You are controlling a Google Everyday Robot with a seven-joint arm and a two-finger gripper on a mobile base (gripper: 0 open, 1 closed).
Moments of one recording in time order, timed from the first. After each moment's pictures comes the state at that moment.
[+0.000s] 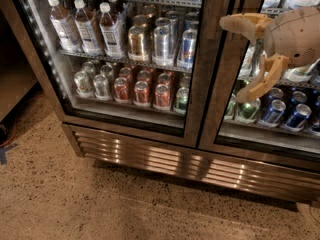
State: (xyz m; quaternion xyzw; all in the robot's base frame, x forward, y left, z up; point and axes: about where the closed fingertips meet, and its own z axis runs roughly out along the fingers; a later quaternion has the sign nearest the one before) arm 0.489 -0.127 0.999 -0.62 0.54 0.31 0.47
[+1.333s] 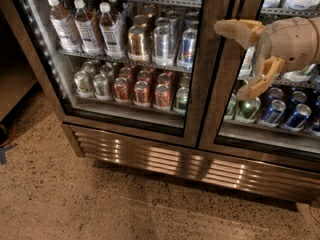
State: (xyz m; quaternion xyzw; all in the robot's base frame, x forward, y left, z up) arm 0.494 -0.122 0.996 -0.59 0.50 0.40 0.49
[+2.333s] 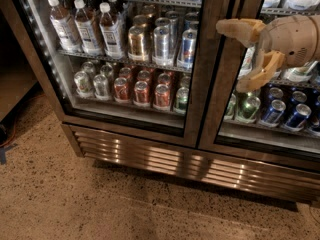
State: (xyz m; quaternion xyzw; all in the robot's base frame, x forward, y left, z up) arm 0.505 -0.124 1.000 -0.56 0.52 0.42 0.49
